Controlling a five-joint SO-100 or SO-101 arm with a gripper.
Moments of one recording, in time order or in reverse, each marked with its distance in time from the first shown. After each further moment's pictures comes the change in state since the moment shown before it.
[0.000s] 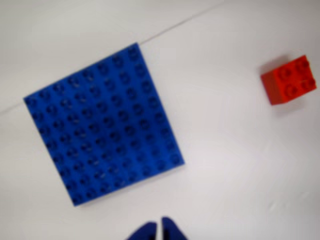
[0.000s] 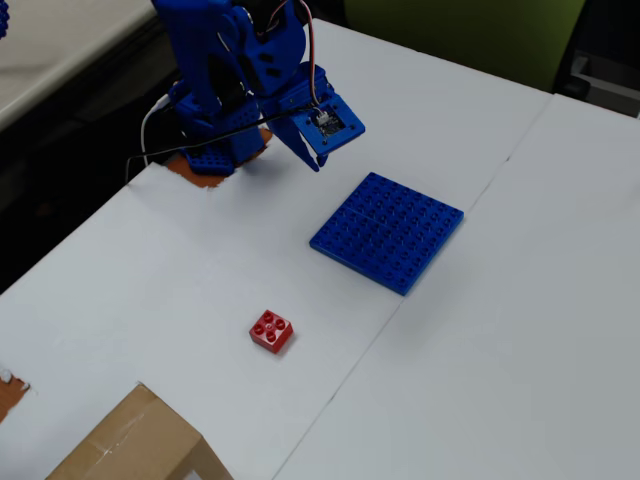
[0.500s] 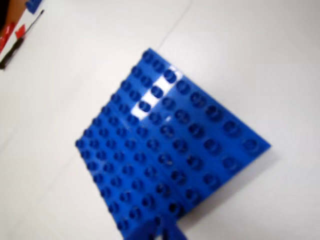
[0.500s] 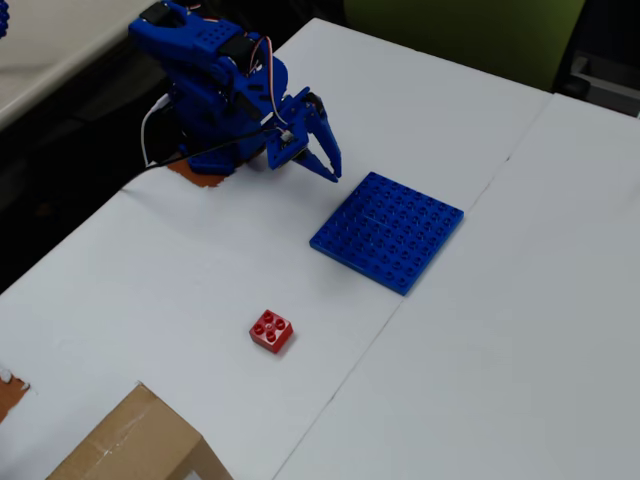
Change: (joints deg) arm -10.2 45.8 63.1 -43.6 35.1
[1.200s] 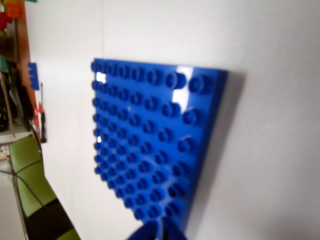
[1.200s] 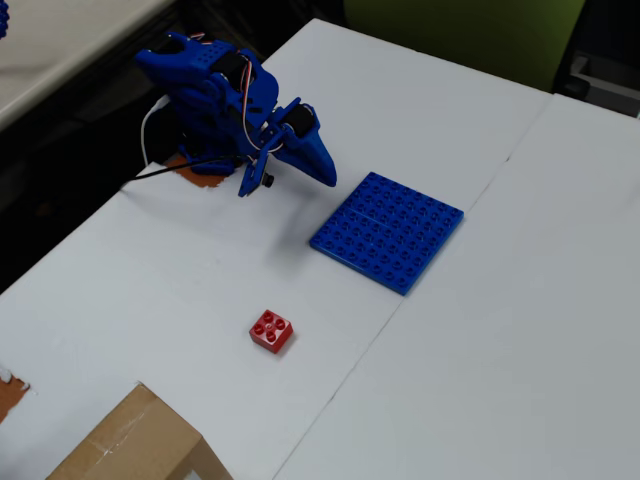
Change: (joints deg) arm 1.2 29.4 23.2 1.5 35.9
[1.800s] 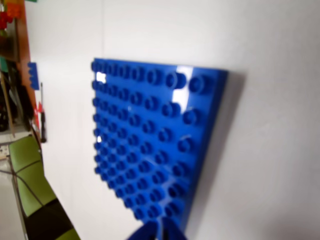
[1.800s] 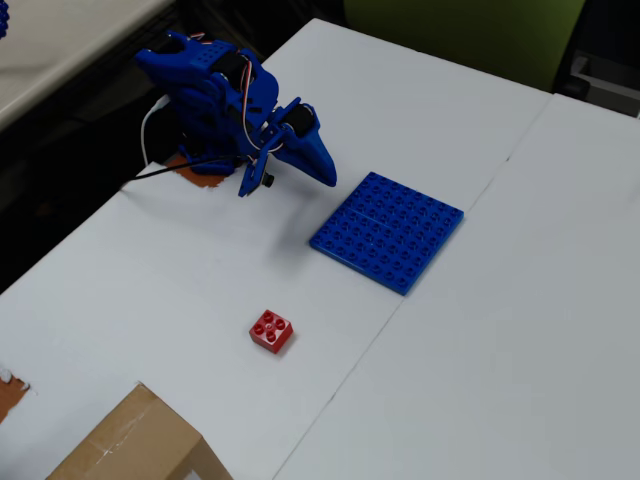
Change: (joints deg) arm -0.1 0.0 0.0 0.0 -0.1
